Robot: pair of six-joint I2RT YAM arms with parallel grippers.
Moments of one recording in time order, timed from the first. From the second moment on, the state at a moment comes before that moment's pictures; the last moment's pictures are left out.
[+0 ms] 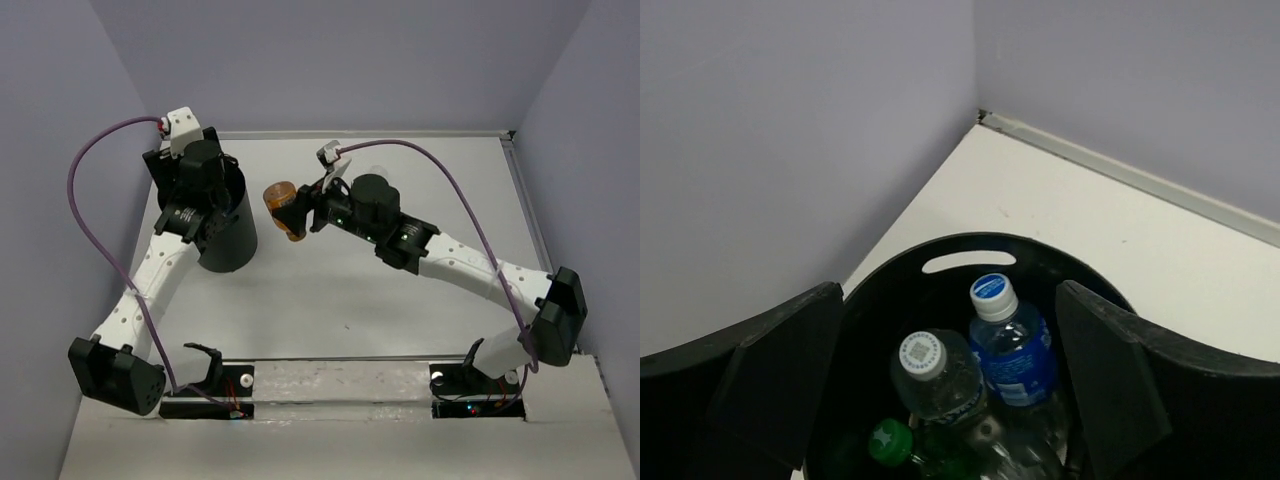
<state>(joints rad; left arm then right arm) -0.32 1.20 1.19 -0.21 -0.90 -0.13 0.95 1.45 1.27 0.10 -0.02 0.34</state>
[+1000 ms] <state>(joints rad) -0.32 0.54 1.19 -0.38 -0.31 -0.37 0.98 2.30 2.19 0.18 -0.10 0.31</state>
